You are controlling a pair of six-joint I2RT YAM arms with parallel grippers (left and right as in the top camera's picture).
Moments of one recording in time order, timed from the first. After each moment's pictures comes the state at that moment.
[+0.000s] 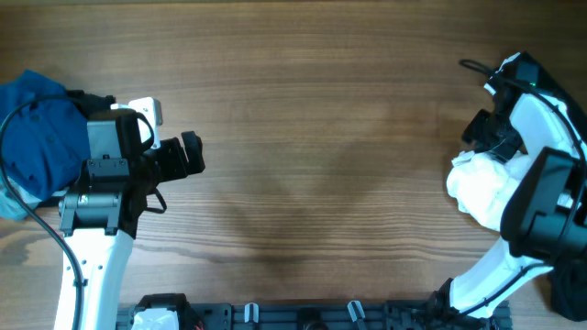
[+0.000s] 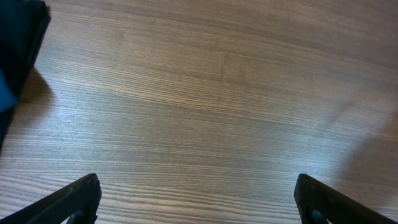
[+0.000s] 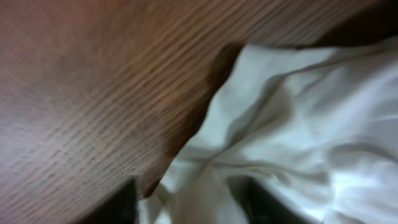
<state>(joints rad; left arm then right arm) 0.01 1.08 0.98 -0.80 0.10 -0.20 -0.30 1.97 1.33 -0.86 0.17 0.36</state>
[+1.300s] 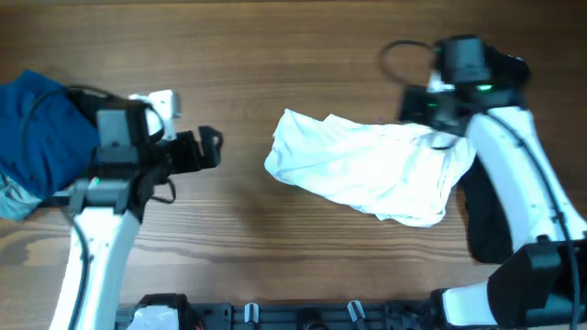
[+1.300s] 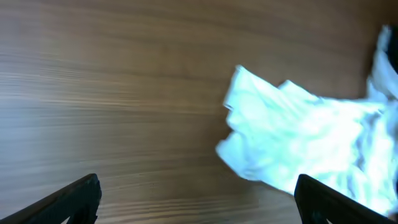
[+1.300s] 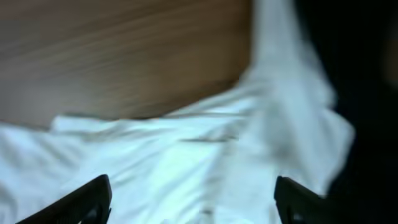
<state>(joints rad) -0.01 1.15 0.98 -0.73 0.29 -0.20 0.03 1.60 1.35 -0.93 0.06 0.32</state>
